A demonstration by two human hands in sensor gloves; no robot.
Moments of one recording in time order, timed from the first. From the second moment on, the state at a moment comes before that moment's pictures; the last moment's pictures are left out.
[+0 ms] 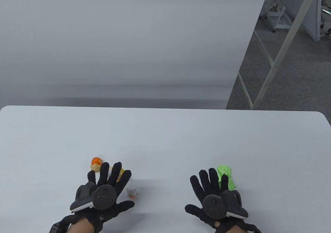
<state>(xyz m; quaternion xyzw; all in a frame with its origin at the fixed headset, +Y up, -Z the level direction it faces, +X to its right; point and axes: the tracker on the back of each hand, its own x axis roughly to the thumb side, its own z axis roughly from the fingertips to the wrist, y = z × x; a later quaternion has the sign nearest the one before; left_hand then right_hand) -0.226 -0.727 -0.280 -0.10 -0.26 0.08 0.96 0.150 -0.732 -0.265 0.29 0.05 0.95 0.11</state>
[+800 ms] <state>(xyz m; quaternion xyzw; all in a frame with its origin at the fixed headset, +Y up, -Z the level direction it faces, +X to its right) -0.225 -0.730 -0.281 -0.10 -0.27 0.08 0.96 0.155 -0.730 -0.267 0.28 0.05 0.95 0.13</state>
